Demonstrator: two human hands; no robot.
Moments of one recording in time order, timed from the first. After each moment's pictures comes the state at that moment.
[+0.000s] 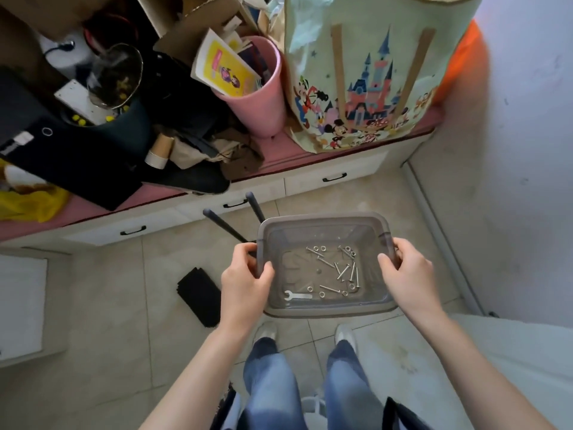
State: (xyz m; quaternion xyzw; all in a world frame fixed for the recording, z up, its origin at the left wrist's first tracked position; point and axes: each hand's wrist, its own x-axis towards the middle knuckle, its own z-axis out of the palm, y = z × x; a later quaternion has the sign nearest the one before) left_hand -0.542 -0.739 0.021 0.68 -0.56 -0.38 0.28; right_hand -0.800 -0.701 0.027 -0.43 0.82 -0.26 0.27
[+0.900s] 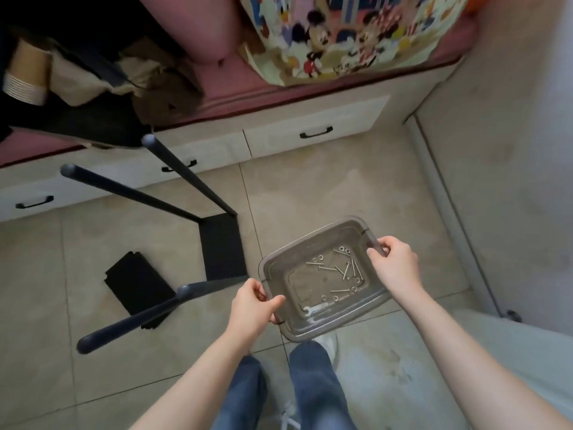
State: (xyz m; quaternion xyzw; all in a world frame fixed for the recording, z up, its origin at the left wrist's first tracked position) left_hand -0.652 -0.723 -0.303 0.73 -0.39 -0.56 0.04; right_hand -0.917 -0.738 -0.289 -0.36 0.86 -0.16 0.34
